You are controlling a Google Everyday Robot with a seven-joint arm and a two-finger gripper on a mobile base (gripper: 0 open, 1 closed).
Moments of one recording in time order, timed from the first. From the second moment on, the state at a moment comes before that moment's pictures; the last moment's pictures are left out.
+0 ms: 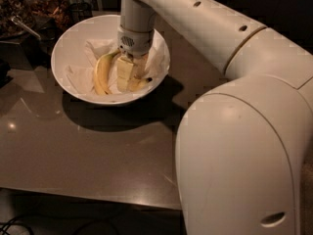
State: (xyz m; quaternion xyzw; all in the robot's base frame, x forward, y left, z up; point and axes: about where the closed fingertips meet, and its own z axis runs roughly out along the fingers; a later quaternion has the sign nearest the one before) arm 0.626 0.058 0.850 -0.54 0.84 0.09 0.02
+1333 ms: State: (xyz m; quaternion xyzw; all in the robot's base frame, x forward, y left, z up) arm 0.626 0.049 0.857 -0.55 0.83 0.08 0.06
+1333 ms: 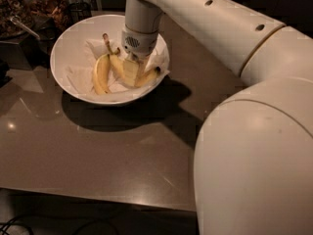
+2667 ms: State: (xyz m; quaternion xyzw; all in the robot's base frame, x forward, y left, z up) arm 0.534 0.003 0.934 -0.63 0.76 0.08 0.14
